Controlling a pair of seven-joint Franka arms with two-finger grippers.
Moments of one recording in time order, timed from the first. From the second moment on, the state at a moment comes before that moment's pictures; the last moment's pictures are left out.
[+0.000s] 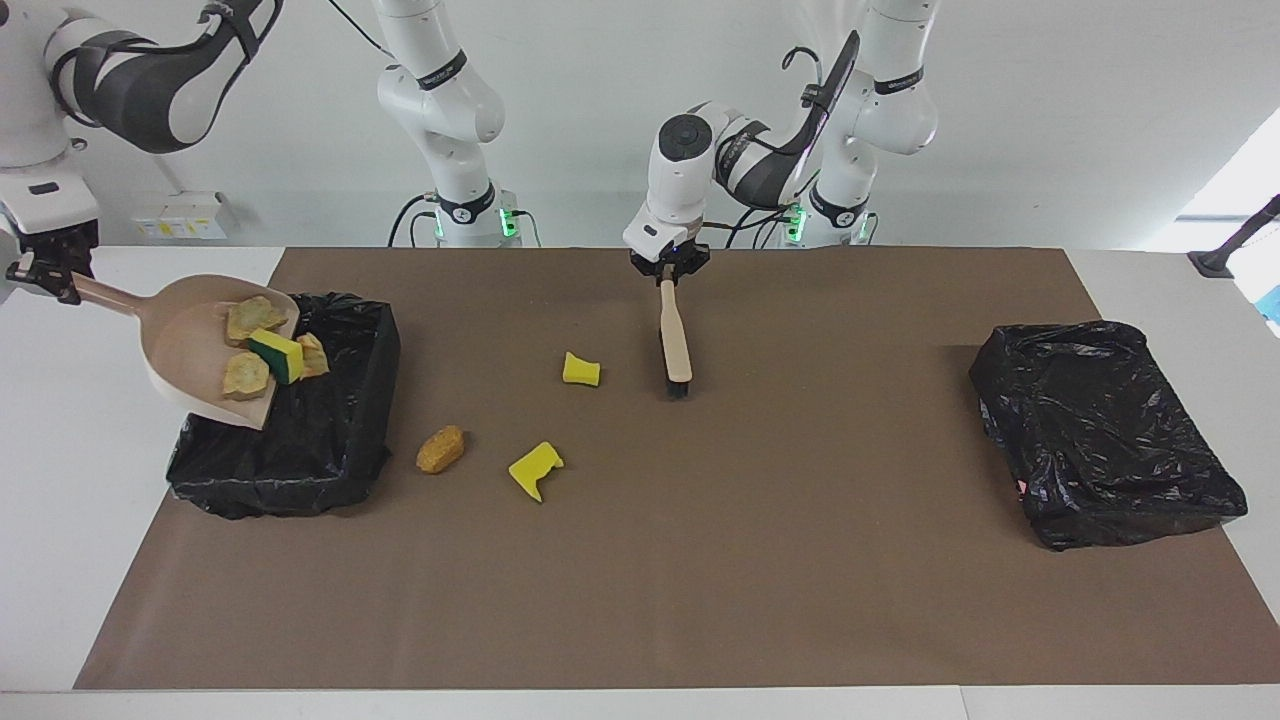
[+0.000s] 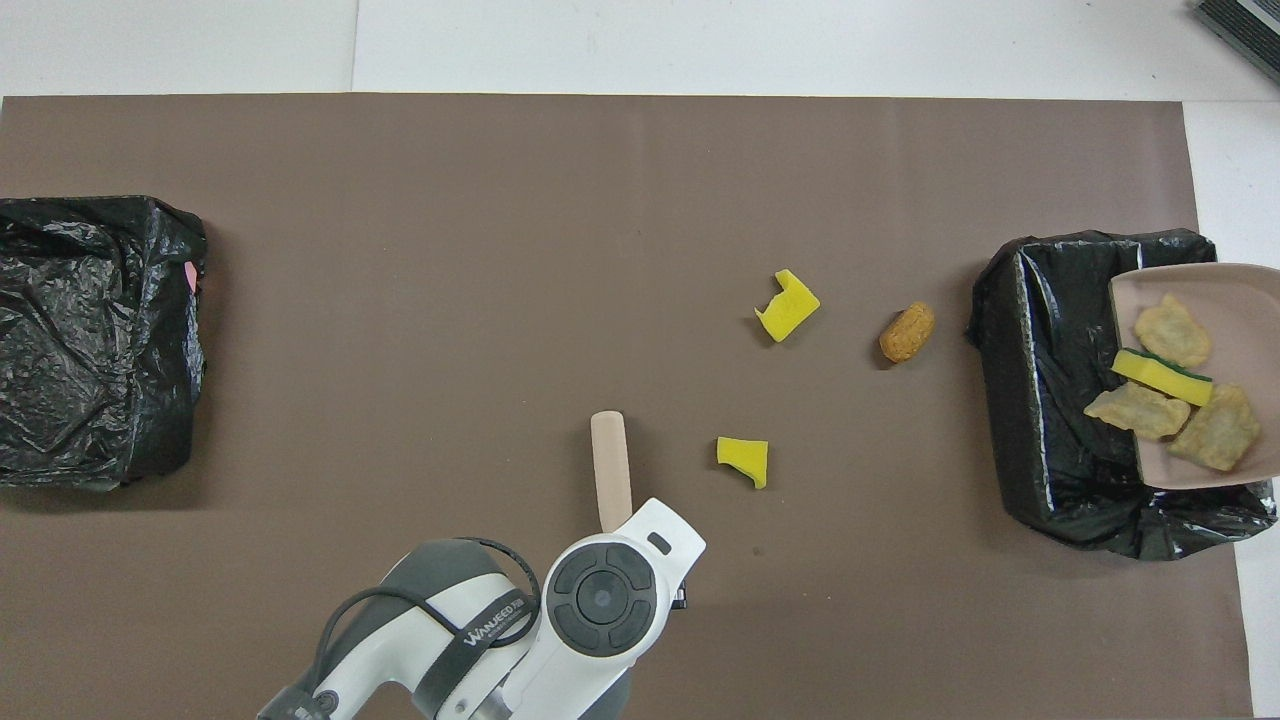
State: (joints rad) left arm -0.77 0.02 -0.15 -2.23 -0.18 2.14 -0.80; right arm -0.43 0.05 0.00 -1.68 -0.41 1.92 -1.91
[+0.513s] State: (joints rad) left arm -0.77 0.06 -0.14 -2.23 -0.18 2.16 -0.80; right arm -0.37 0.02 0.02 -1.75 -0.69 1.92 -1.72
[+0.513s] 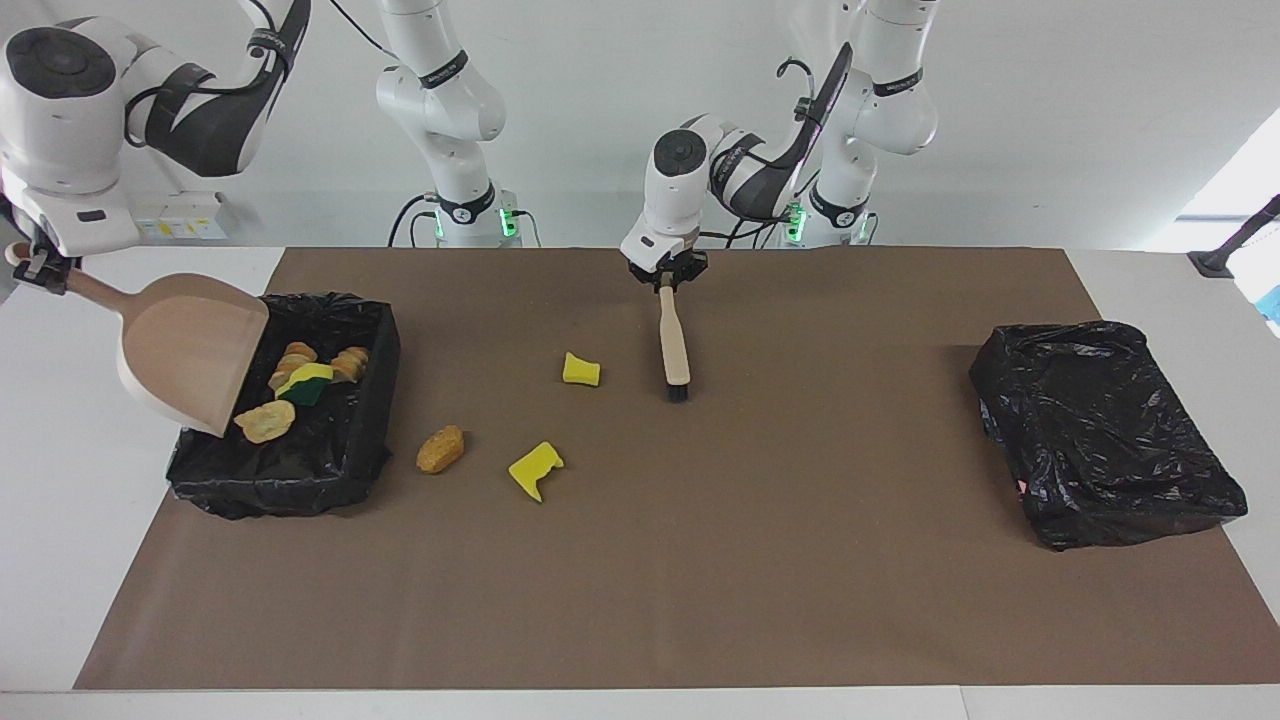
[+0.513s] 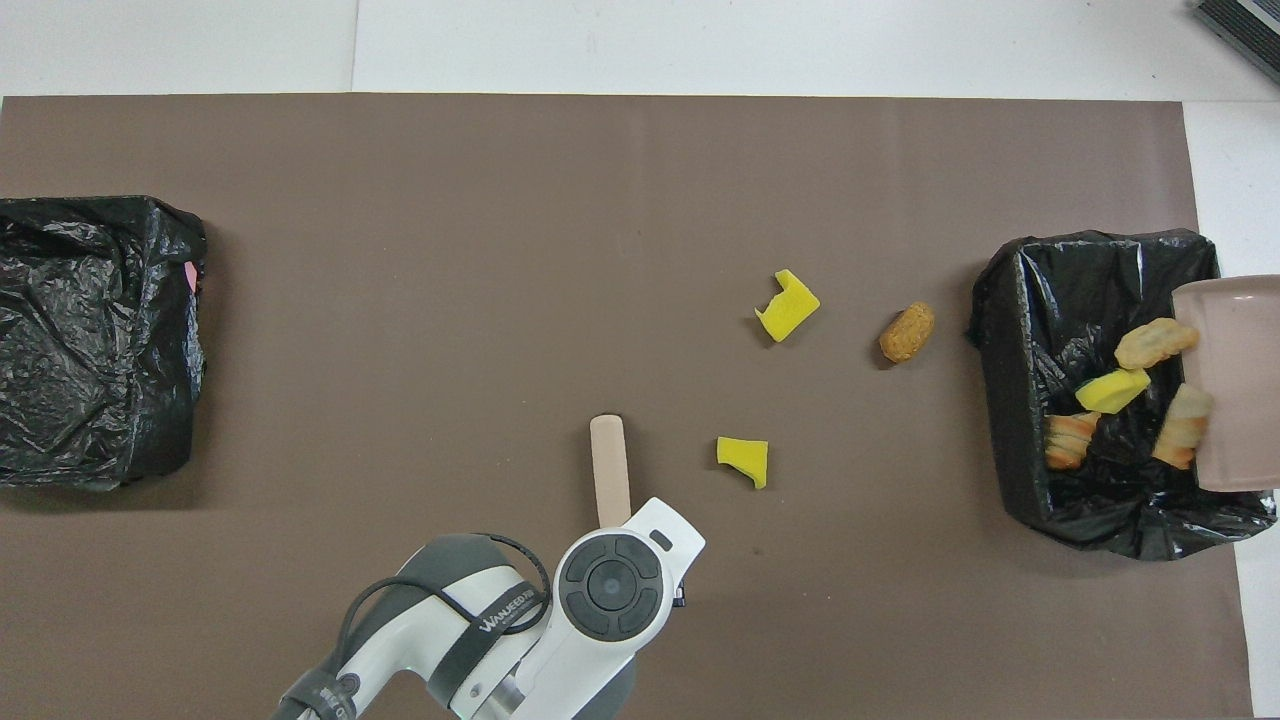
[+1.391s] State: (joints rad) left arm -0.55 0.03 -0.11 -2.12 -0.12 2.09 -0.74; right arm -0.32 -0.05 0.04 -1.63 -0.66 1.70 -1.76
